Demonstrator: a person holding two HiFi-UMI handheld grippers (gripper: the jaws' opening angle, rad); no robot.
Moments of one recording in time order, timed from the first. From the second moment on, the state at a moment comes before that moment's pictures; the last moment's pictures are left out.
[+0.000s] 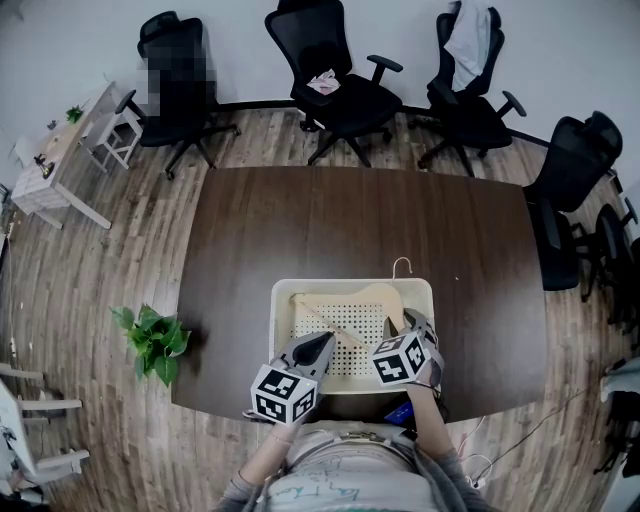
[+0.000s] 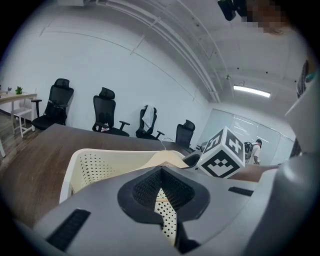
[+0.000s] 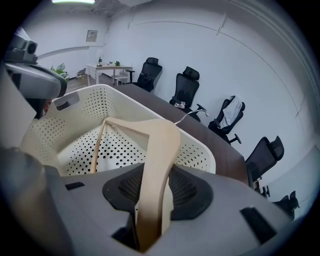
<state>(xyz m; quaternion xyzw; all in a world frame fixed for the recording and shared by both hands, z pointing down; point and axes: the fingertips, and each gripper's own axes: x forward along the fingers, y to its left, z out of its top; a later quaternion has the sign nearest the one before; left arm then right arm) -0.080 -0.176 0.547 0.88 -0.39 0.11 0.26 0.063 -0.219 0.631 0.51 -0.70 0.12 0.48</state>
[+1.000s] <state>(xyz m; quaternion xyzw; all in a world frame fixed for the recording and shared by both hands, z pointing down) -0.081 -0.176 0.556 0.87 -0.39 0.11 0.27 0.059 -0.216 0.631 0.50 -0.71 0.14 0.48</state>
